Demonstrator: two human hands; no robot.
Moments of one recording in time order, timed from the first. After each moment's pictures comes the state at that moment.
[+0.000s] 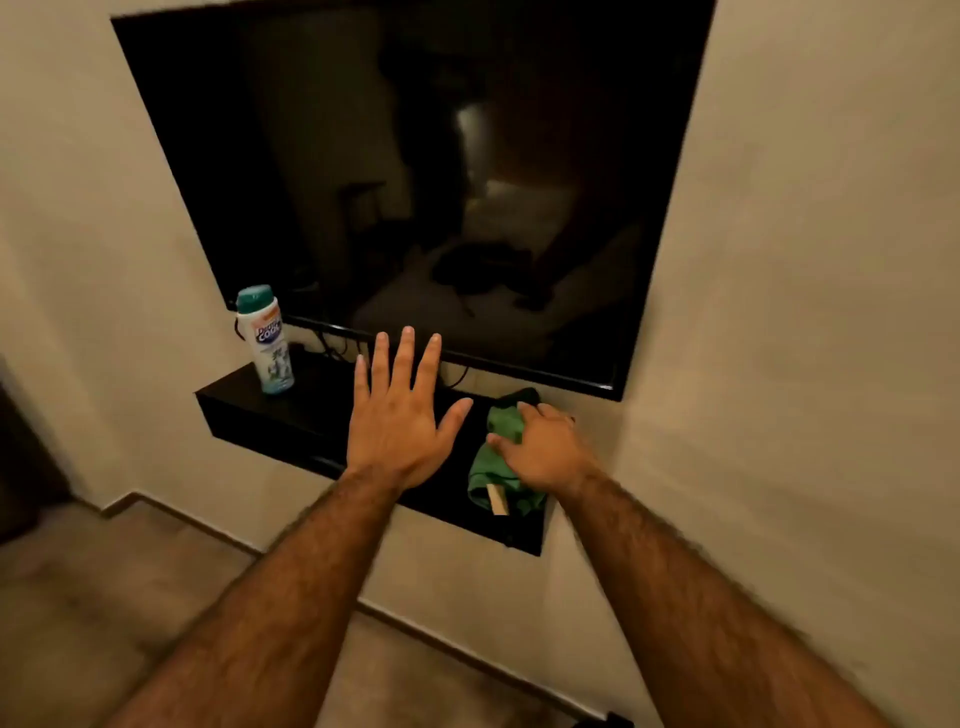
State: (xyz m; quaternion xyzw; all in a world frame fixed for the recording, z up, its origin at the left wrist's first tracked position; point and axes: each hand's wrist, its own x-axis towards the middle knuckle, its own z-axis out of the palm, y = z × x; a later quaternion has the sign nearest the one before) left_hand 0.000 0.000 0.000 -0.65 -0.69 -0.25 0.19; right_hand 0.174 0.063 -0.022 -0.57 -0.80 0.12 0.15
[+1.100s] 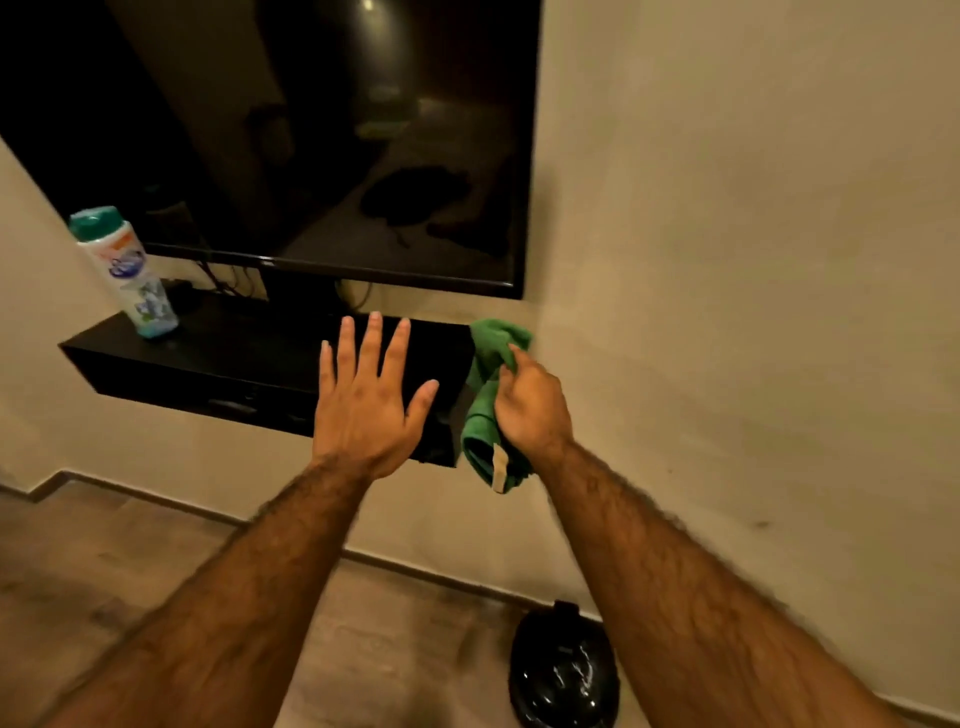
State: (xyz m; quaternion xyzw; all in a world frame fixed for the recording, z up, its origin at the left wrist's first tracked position) left_hand 0.082 -0.005 -0.075 -0.69 -0.67 -0.23 0.15; right_hand 0.261 0.038 -0.073 -0.60 -0.67 0.22 0.37
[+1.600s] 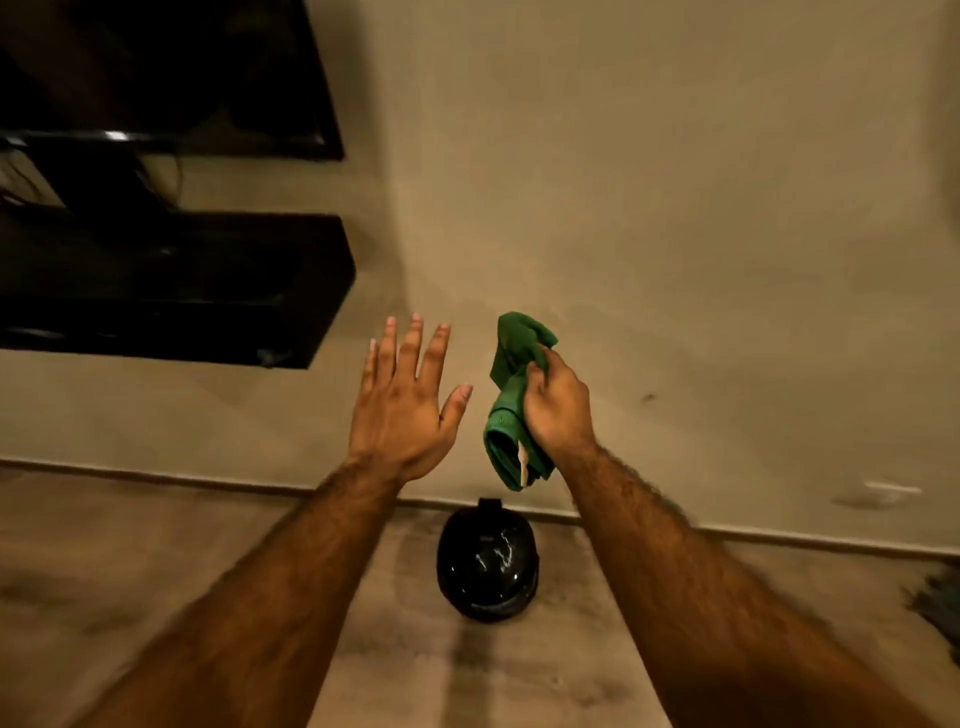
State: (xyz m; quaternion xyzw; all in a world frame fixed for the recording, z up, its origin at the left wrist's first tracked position) left_hand 0.270 -0.037 -0.198 -0.78 -0.60 -0.18 0.05; right_hand 0.443 -0.028 -0.202 -0.68 -0.53 0.28 0.43
